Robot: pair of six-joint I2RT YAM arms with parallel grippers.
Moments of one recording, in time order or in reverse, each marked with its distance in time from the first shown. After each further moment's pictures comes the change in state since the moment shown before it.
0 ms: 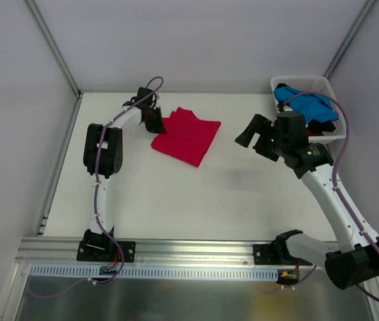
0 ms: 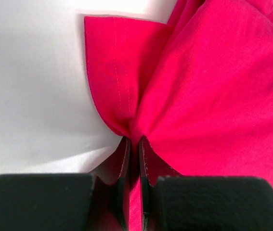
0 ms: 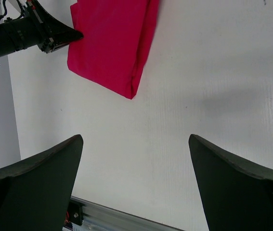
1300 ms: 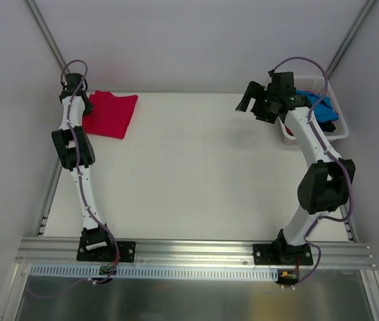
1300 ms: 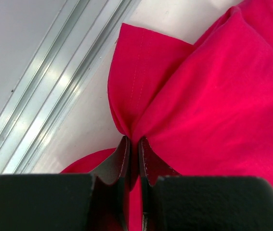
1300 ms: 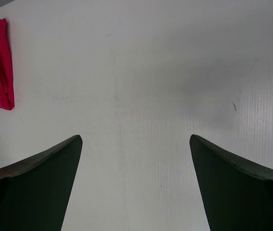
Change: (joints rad) left arm 0.489 0.311 0.623 -0.190 -0.417 0.088; right arm -0.178 0.613 0.469 0.061 -0.106 -0.209
